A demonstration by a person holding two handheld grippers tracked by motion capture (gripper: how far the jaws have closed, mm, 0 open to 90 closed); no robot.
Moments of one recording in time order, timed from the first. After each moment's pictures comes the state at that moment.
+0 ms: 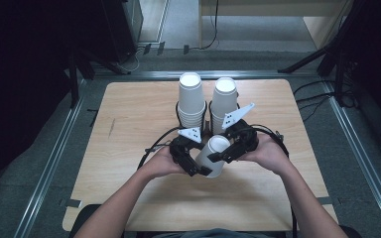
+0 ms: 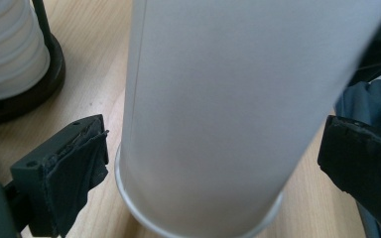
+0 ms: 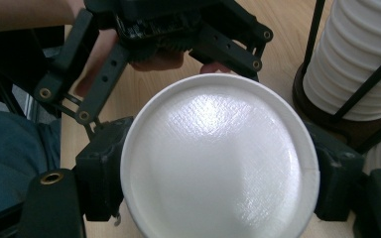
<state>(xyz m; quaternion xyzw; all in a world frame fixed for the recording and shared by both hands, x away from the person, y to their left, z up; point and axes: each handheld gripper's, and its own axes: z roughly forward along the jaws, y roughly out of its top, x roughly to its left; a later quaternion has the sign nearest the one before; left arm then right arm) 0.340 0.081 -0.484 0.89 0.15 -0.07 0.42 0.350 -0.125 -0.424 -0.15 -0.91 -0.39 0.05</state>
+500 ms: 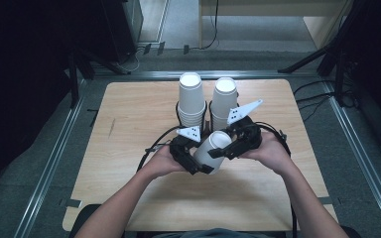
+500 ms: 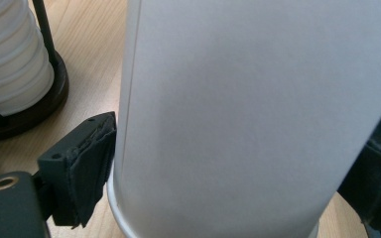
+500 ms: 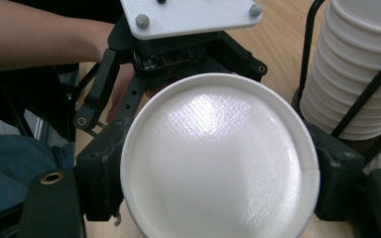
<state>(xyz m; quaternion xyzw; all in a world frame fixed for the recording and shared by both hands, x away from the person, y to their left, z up) 0.341 0.084 -0.482 0.88 0.14 -0.06 0.44 0.349 -0.132 -0.412 -0.16 -0.88 -0.44 0.06</state>
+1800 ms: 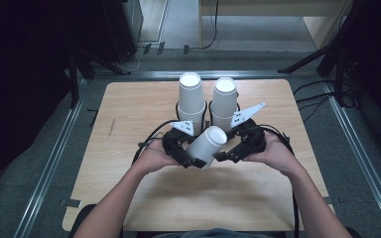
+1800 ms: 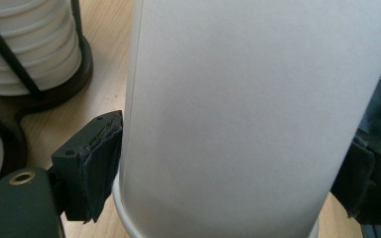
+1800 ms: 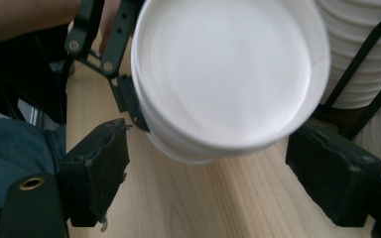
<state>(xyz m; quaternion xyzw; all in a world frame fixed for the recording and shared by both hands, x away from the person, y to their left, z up) 0.352 0.103 -0.469 0.89 0.16 -0.07 0.42 0.349 -0.143 -0.422 -0.17 -0.89 -0.41 0.06</state>
